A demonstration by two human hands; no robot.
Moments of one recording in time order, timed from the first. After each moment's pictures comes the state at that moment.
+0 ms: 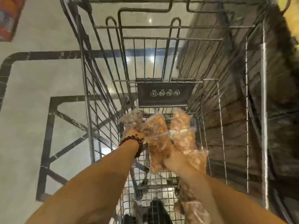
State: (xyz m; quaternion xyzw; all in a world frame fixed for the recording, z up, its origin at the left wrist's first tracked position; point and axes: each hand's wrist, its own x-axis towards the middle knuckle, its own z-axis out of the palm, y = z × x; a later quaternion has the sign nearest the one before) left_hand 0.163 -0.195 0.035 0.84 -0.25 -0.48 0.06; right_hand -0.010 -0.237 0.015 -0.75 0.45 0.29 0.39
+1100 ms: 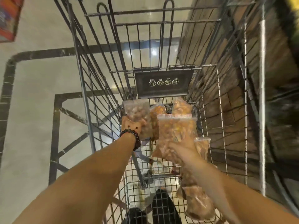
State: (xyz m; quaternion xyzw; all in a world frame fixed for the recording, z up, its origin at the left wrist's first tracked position) left_hand 0.156 -0.177 0.008 0.79 0.08 -0.41 0.45; right_hand -0.036 -0.241 0.010 -0.49 0.61 0.01 0.63
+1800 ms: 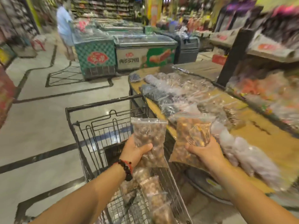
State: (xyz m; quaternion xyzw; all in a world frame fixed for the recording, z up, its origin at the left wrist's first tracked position) left_hand 0.004 -0.123 0.399 0.57 -0.36 -0.49 0.55; right_hand -0.250 -0.186 0.427 -0.56 0.55 -0.40 0.47
